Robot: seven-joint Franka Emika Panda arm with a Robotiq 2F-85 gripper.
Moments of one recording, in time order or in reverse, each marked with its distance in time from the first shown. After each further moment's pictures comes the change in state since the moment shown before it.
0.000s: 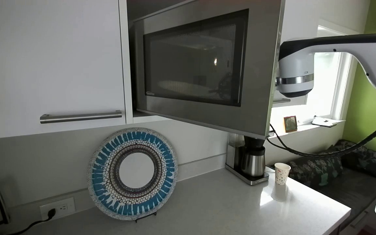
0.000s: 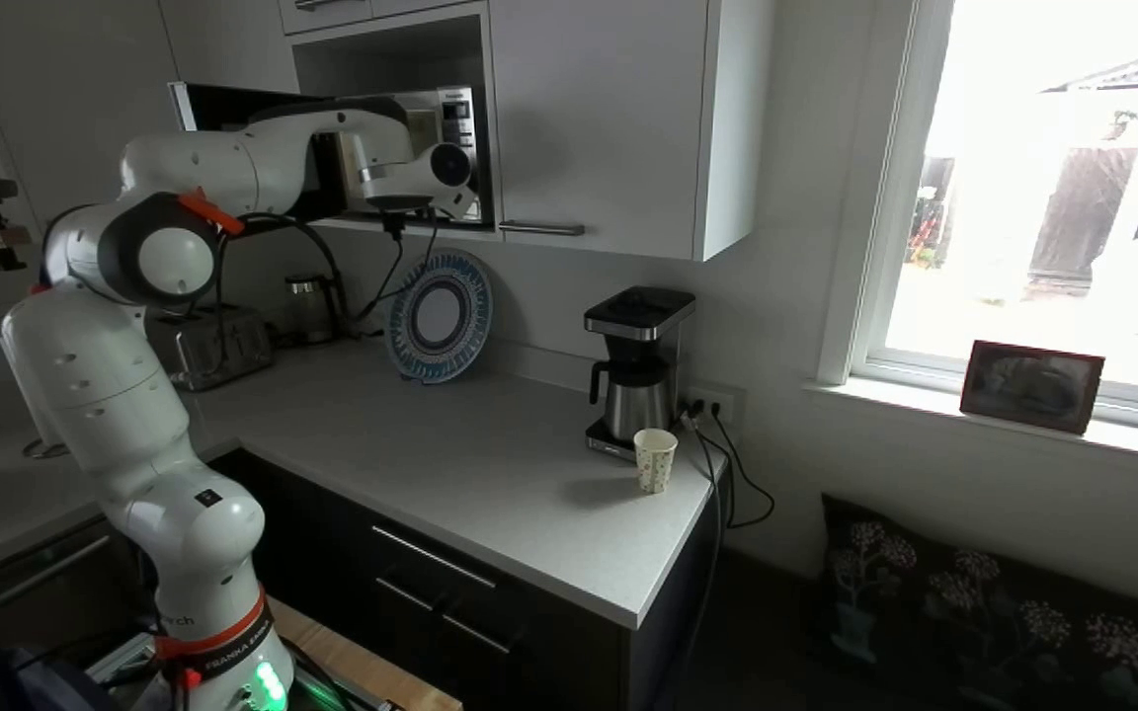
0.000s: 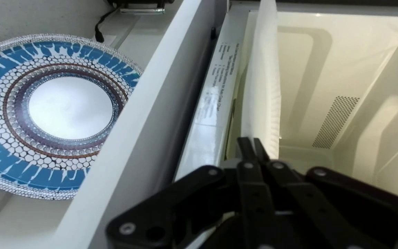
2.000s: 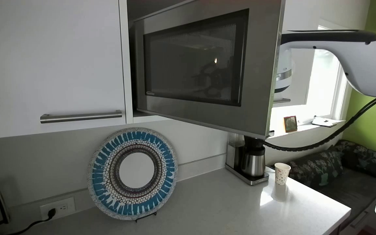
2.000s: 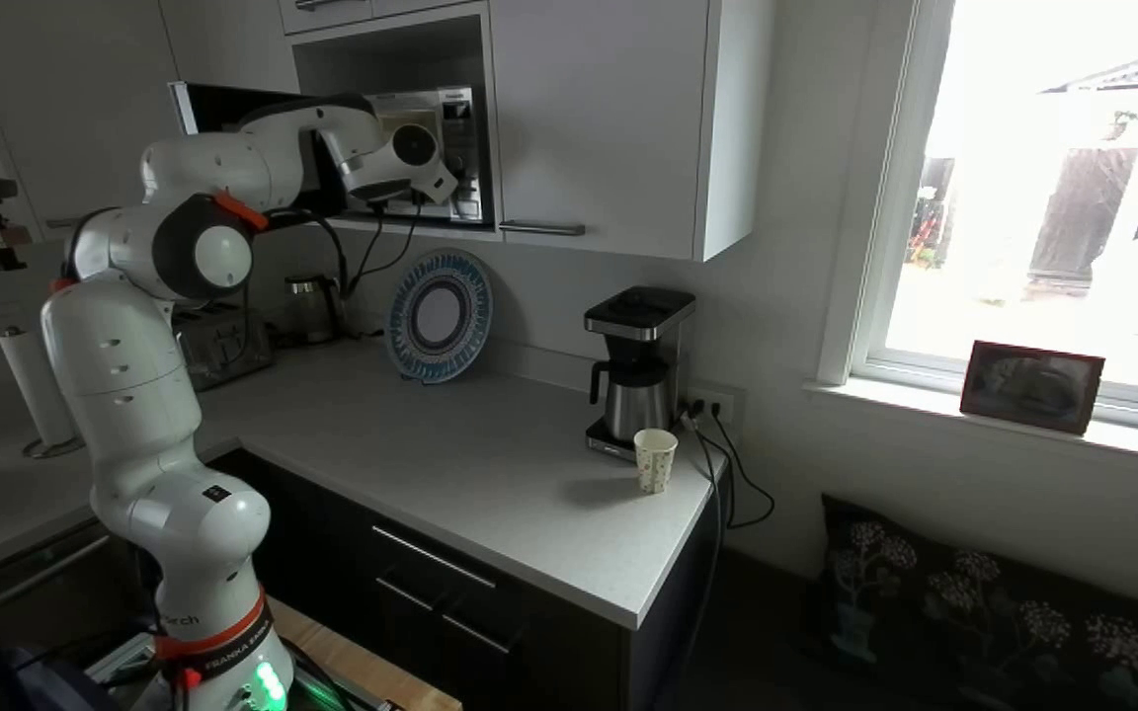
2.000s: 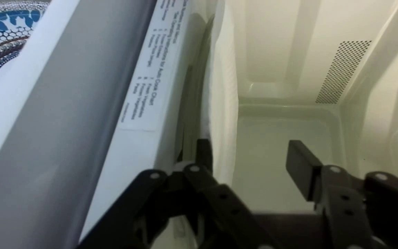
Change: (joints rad) arm 0.099 0.114 0.077 0.167 -0.140 0.342 0.296
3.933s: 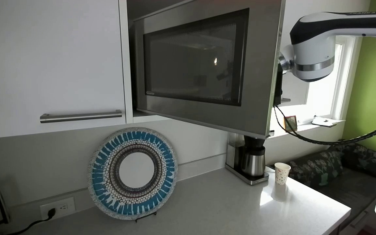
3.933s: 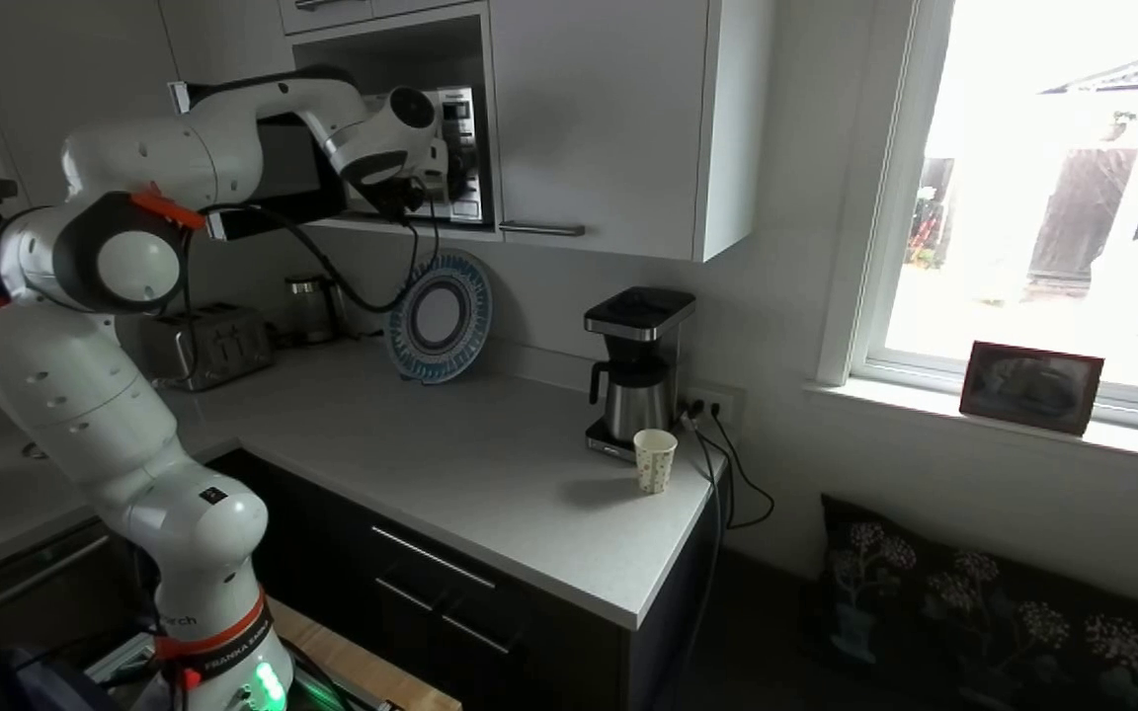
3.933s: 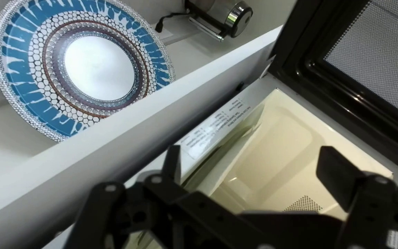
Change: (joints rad) arm -0.039 -0.227 -0.106 -0.154 -0.190 -0.425 -0.576
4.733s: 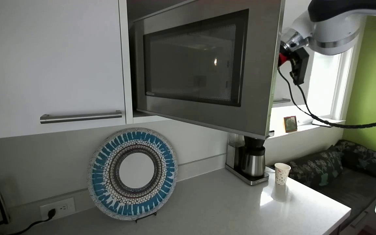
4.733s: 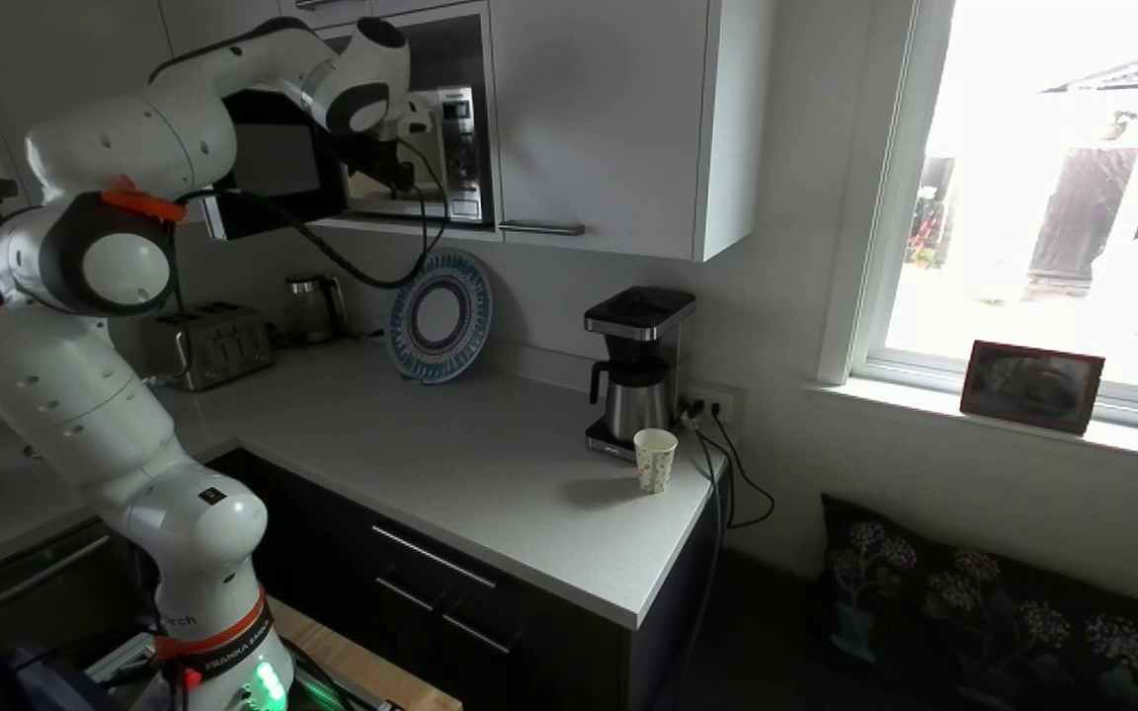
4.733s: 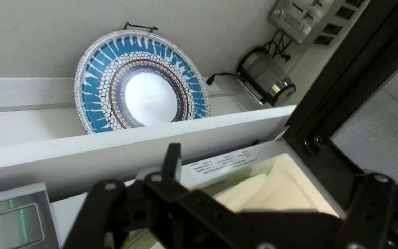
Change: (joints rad) arm -0.013 -0.025 -0.021 0.184 -0.352 -0.317 0.007
